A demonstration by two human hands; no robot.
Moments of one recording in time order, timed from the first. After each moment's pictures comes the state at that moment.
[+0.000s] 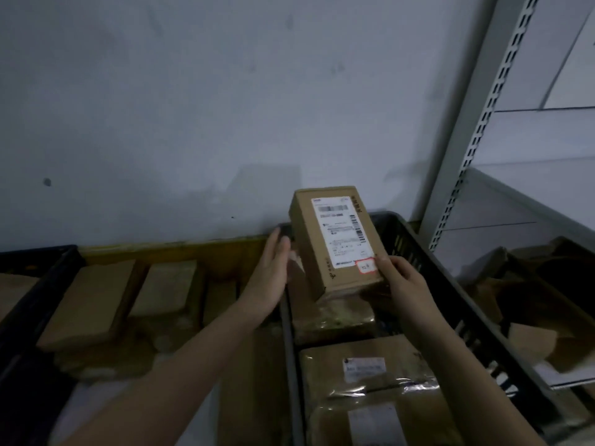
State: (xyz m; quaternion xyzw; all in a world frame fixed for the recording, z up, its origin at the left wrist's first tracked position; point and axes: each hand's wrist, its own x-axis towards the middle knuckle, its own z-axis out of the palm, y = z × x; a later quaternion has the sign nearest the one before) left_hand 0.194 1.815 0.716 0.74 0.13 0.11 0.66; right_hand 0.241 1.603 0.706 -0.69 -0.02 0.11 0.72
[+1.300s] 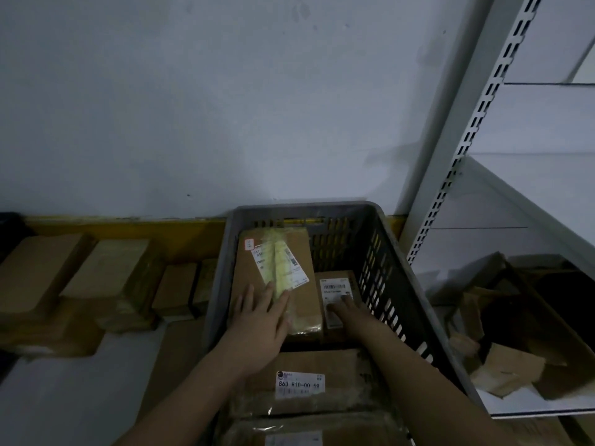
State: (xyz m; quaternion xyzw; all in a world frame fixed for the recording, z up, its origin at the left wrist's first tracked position) left_hand 0.229 1.744 0.606 0.98 0.10 -0.13 0.10; right_hand 0.388 1.570 0.536 -0.92 -0.27 0.29 0.01
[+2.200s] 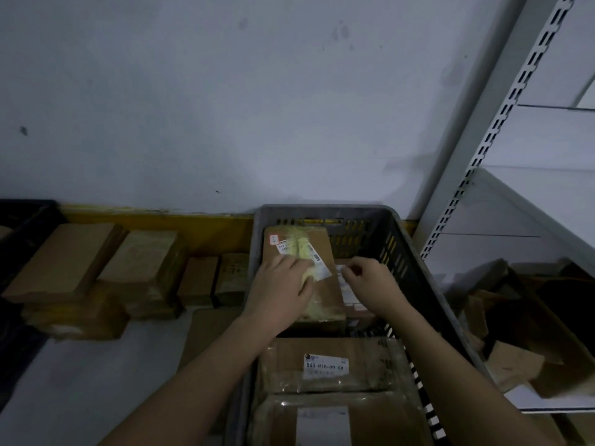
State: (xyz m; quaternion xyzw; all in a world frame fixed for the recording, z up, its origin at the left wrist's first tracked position) left_hand 0.224 1.757 0.653 0.98 0.05 0.15 0.15; right_hand 0.334 1.592 0.651 -0.92 -0.23 0.06 0.30
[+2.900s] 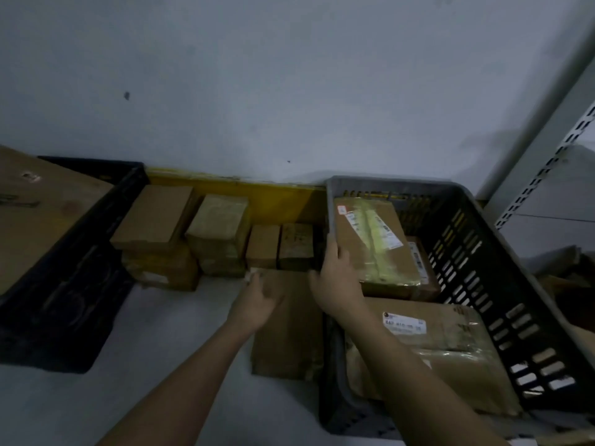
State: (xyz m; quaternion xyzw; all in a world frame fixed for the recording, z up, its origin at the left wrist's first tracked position) left_hand 0.090 1.880 0.564 0.82 0.35 0.02 0.45; right_hand 0.174 1.740 0.637 -0.91 -0.24 0.13 0.30
